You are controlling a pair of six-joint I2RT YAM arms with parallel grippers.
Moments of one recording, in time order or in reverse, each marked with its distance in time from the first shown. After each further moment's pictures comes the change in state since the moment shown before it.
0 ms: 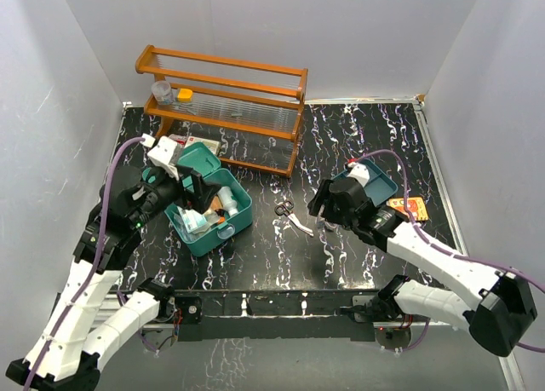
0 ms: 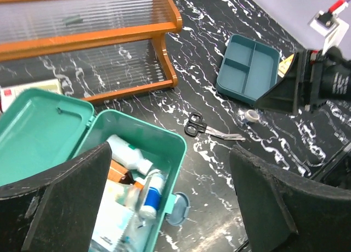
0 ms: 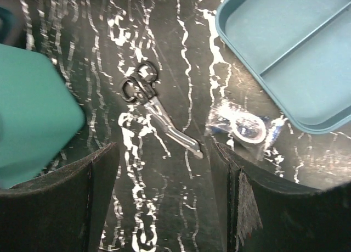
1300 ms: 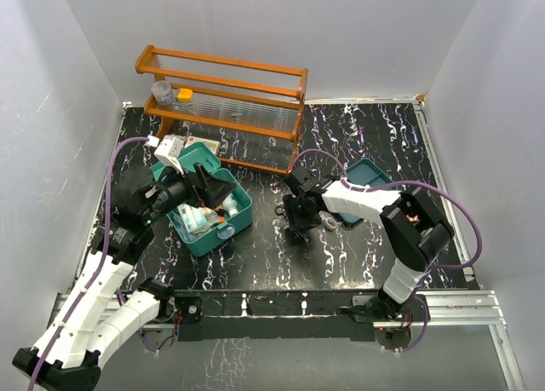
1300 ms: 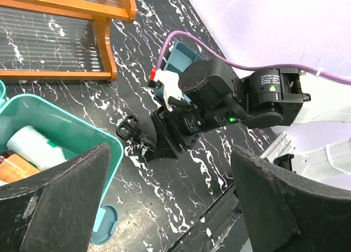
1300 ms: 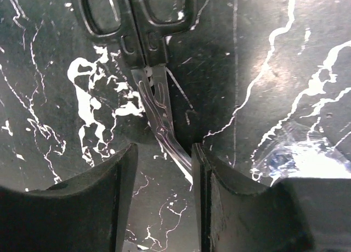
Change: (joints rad) left arm 0.000 -0.002 -0.163 0.202 0.105 -0.431; right arm 0.014 0.705 0.333 -0.172 -0.327 -0.350
